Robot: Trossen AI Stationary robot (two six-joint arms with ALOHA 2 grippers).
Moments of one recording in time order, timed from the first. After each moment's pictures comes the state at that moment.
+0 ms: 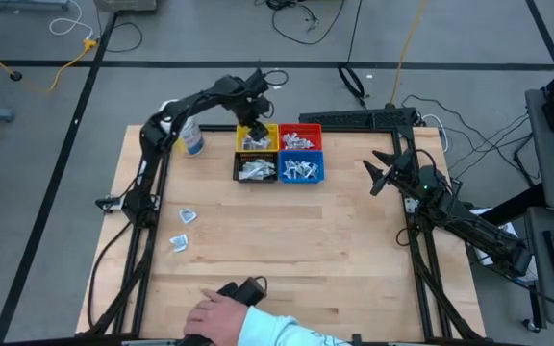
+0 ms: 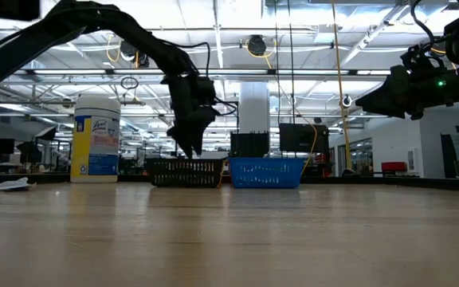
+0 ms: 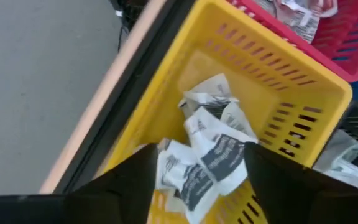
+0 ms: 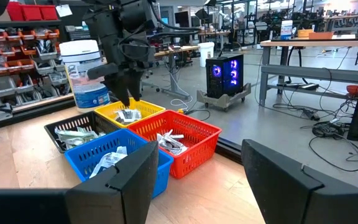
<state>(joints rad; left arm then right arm) 0.77 2.20 1.92 -1.07 0.18 0.20 -0.65 0.08 0.01 0.02 0.08 0.09</state>
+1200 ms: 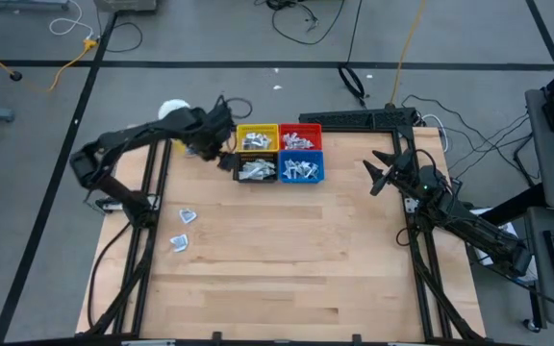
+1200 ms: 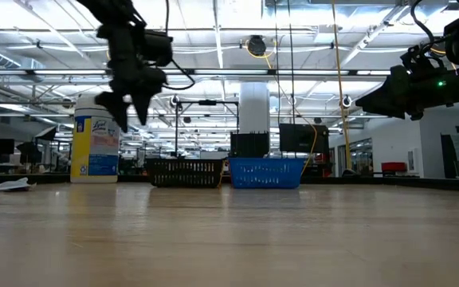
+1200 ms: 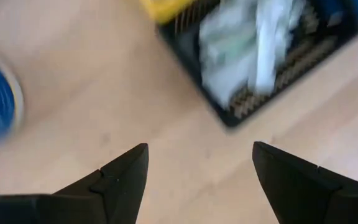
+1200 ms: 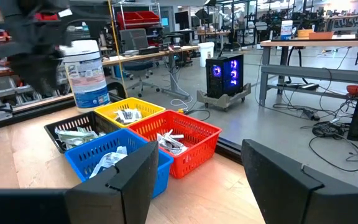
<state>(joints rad) 0.64 1.54 1.24 -1.05 0.13 -0.33 -0.65 0.08 0.01 0.02 0.08 0.09</state>
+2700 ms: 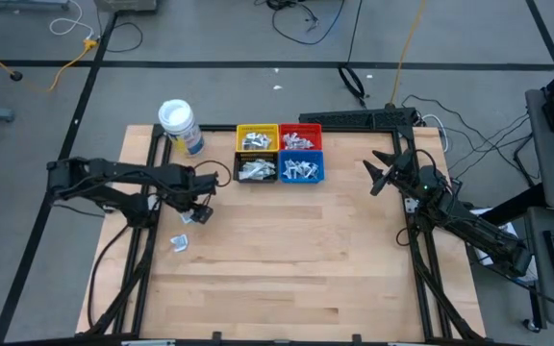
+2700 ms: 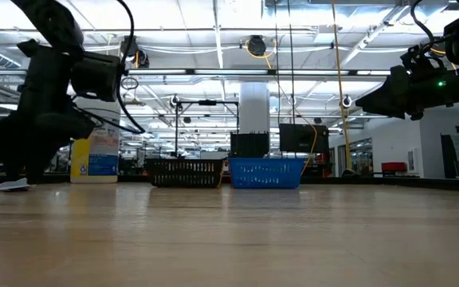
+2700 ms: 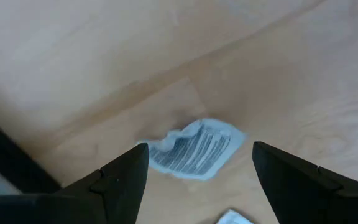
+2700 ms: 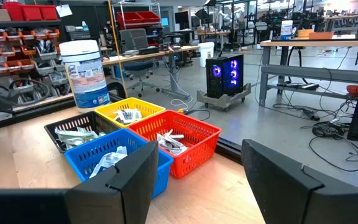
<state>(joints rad) 0.26 1.27 0.60 -0.99 0.10 -0.81 -0.65 0.08 0.01 0.02 0.08 0.09</state>
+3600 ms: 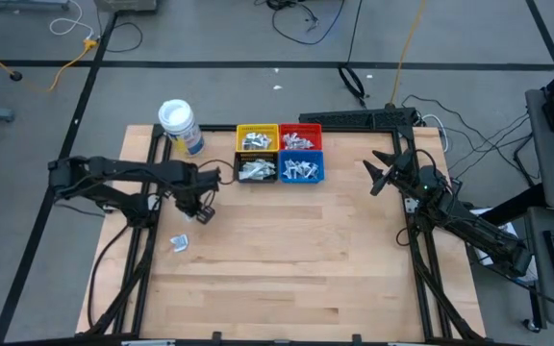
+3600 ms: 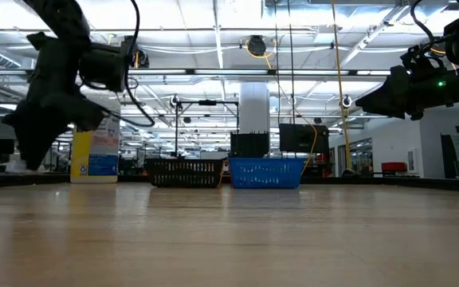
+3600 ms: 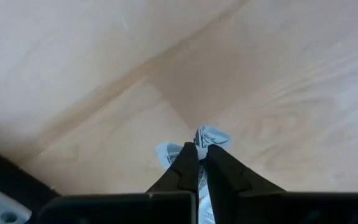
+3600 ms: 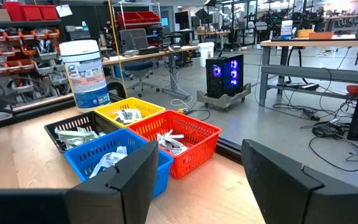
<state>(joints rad) 0.26 1.31 0.66 -1.02 0.17 -0.71 -0.65 0.08 0.01 0.02 0.08 0.09</state>
